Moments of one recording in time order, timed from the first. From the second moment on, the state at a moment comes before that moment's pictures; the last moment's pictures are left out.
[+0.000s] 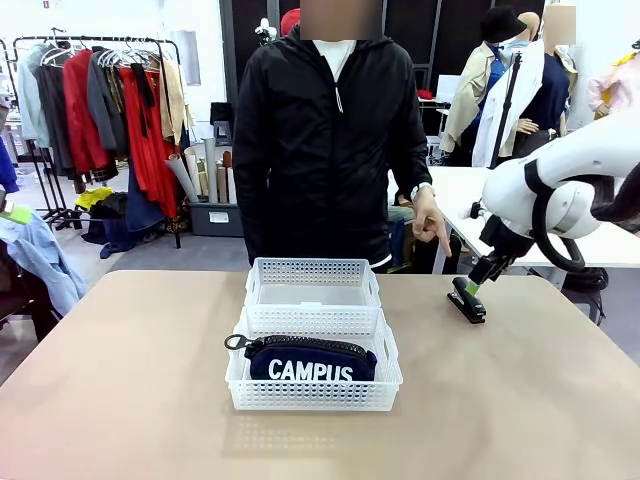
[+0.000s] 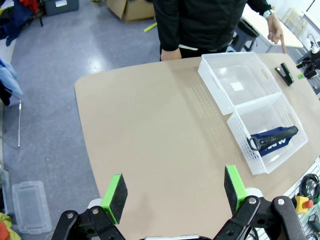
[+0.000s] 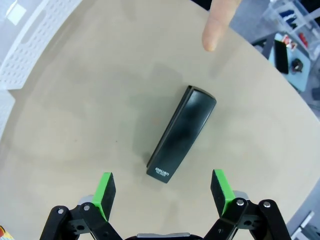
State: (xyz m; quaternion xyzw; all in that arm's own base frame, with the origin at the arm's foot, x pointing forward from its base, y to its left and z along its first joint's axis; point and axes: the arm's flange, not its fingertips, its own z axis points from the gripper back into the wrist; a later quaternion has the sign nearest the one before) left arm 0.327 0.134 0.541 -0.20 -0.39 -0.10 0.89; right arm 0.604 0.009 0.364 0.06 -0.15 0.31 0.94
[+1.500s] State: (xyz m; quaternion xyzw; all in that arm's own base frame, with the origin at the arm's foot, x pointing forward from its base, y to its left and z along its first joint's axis) left arm 0.327 0.134 0.541 -0.20 -0.39 -0.10 0.89; right arm 0.650 0.018 0.314 0.03 -0.12 0.19 0.97
